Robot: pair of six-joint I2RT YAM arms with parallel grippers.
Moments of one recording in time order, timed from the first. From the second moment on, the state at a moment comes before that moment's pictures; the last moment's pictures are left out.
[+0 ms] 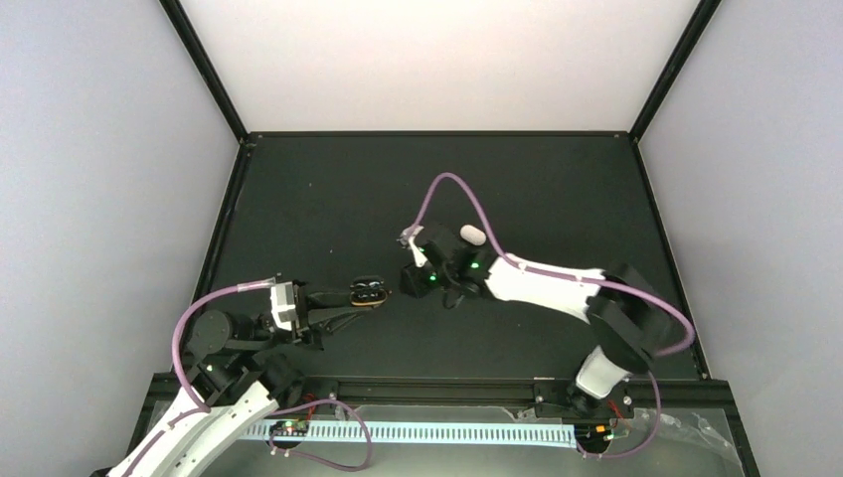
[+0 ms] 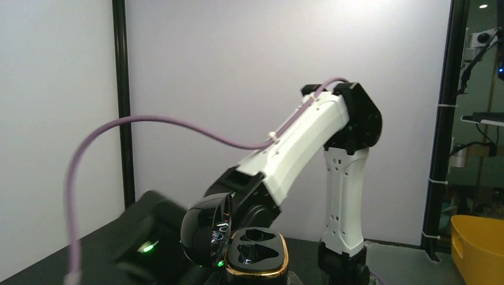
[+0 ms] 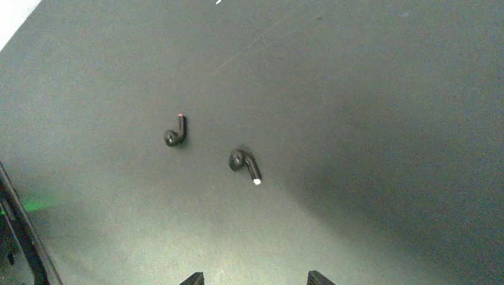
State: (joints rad) left arm -0.70 0.19 0.47 0.09 0.57 -0.24; right arm 0.96 1.55 0.98 -0.21 -0.06 0.41
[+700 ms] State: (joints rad) left arm -0.70 0.14 0.48 -0.03 0.56 -0.15; right arm 1.00 2.10 1.49 -0.35 -0.11 0.24
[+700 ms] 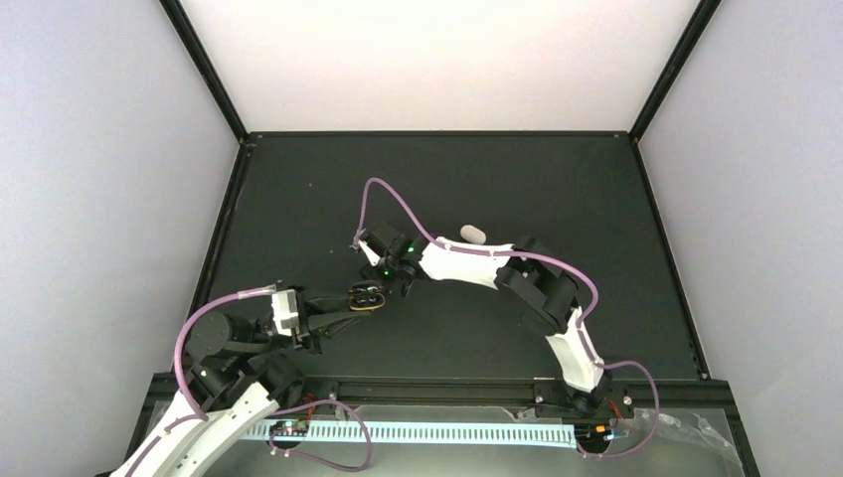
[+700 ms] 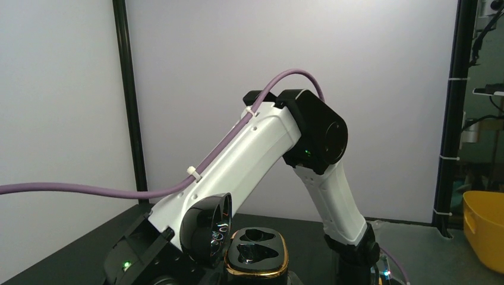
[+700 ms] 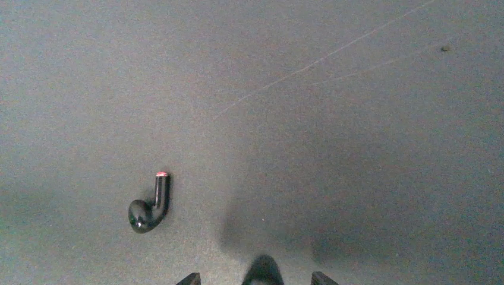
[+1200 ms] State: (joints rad) left arm -0.70 0.12 0.48 -0.06 0.56 -0.14; right arm 1.05 2.15 1.53 -0.43 0.06 0.21
